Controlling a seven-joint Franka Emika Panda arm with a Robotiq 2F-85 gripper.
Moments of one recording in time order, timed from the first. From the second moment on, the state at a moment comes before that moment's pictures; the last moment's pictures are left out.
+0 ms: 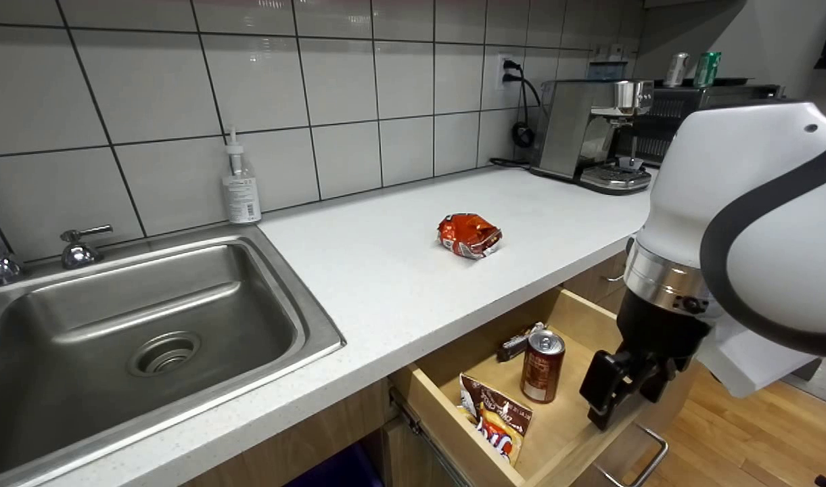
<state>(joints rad) 0.05 0.08 -0.02 -2.77 0.14 2.89 0.05</state>
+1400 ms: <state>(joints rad) 0.04 0.07 -0.01 -2.77 0.15 2.89 0.02</state>
